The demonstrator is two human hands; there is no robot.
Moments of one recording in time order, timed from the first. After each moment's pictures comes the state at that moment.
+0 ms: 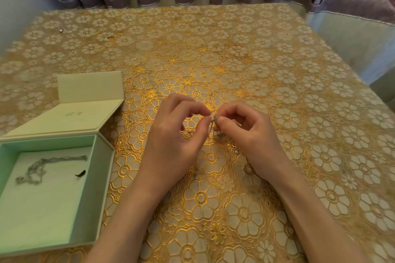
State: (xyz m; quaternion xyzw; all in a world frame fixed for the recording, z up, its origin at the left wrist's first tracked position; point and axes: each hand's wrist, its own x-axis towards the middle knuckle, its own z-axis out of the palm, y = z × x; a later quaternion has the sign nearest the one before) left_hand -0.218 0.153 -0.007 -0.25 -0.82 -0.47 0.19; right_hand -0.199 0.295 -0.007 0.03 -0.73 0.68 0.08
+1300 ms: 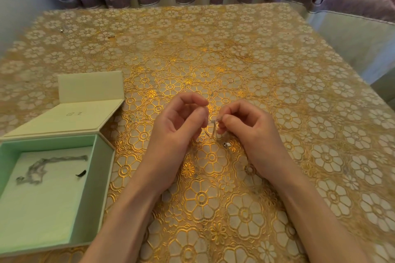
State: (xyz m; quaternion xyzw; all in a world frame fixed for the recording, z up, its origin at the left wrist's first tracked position) left_hand -0.215 0.158 0.002 -0.15 -0.60 -0.78 -0.07; right_hand -0.201 0.298 -0.007 0.02 -0.72 0.69 0.07
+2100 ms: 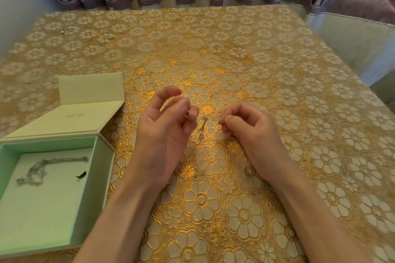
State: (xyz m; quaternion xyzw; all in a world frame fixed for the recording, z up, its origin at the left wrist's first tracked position) left_hand -0.218 0.152 0.009 -0.06 -0.40 -0.91 -0.10; right_hand -0.203 0.298 -0.008 -0.01 -0.70 0.72 0.06
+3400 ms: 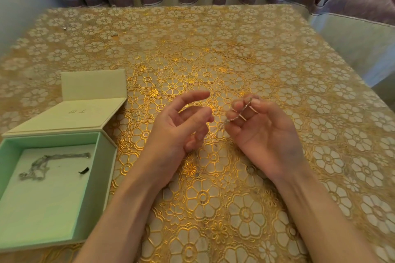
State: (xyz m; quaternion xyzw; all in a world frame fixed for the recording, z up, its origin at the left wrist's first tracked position) left_hand -0.218 0.155 0.005 -0.08 -0.56 -0.81 -0.15; right_hand -0.201 0.304 0.002 -0.01 -0.34 0.94 -0.05
